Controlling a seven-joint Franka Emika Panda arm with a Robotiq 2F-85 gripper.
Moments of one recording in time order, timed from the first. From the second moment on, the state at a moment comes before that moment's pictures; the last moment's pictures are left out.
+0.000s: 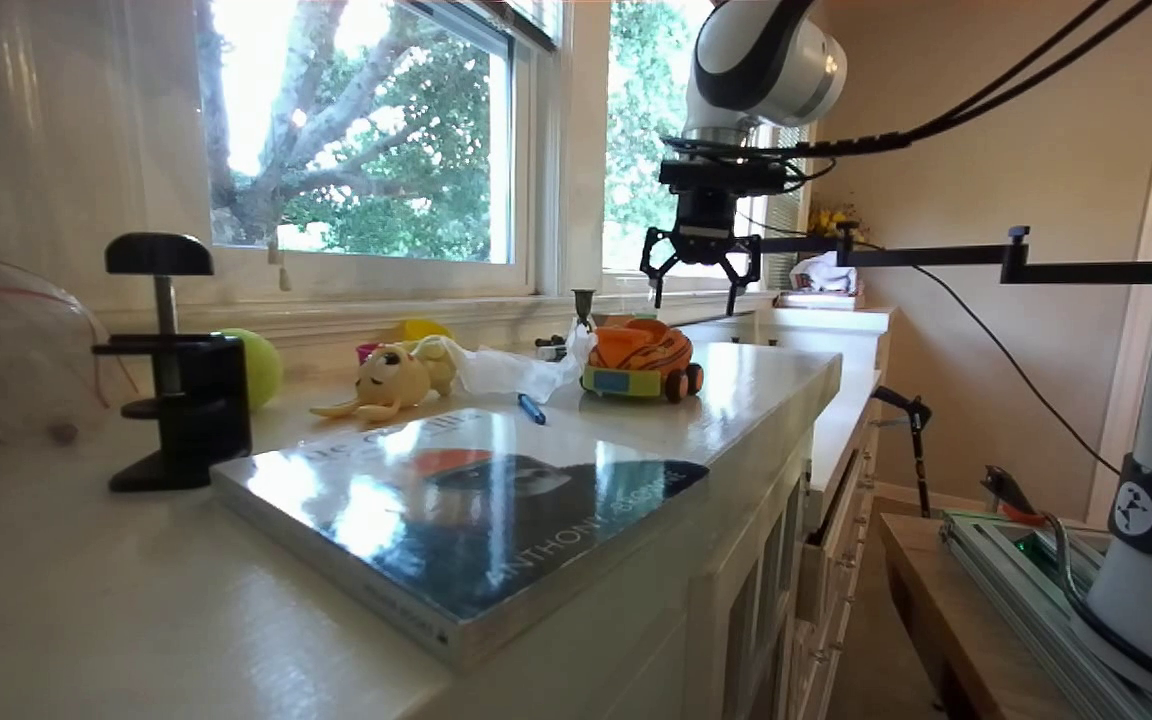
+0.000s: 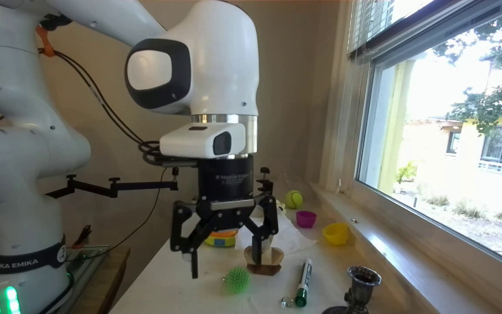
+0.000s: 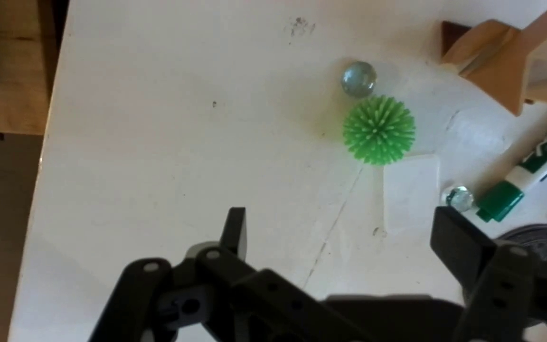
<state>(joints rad) -0.41 -0.24 -0.21 -2.48 -0.05 2.33 0.90</state>
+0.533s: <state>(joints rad) -0.37 -0.15 -0.21 -2.42 0.03 2.33 1.12</state>
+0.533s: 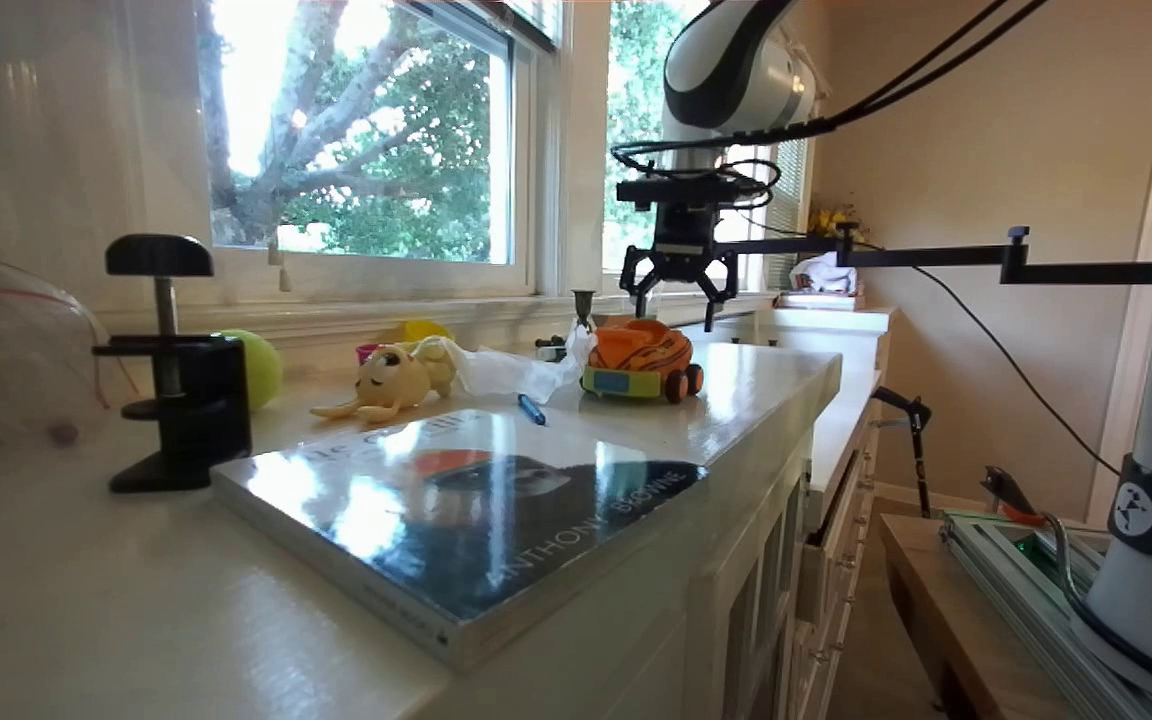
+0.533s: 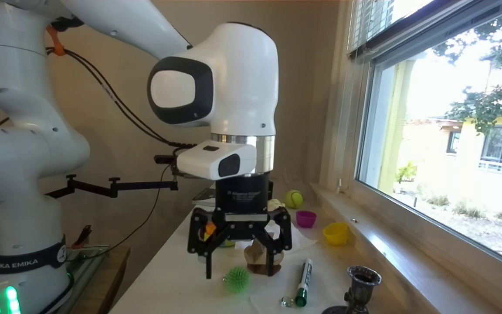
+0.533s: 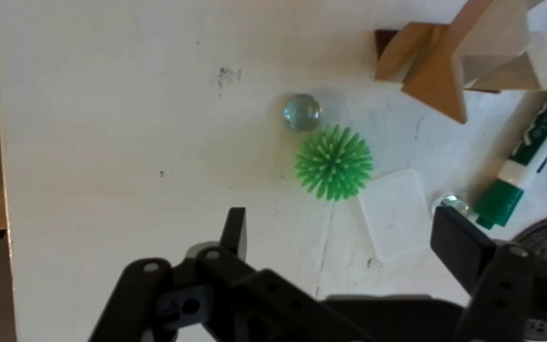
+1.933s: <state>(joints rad) -0.31 -0.10 -0.21 -2.42 0.06 2.31 1.18</state>
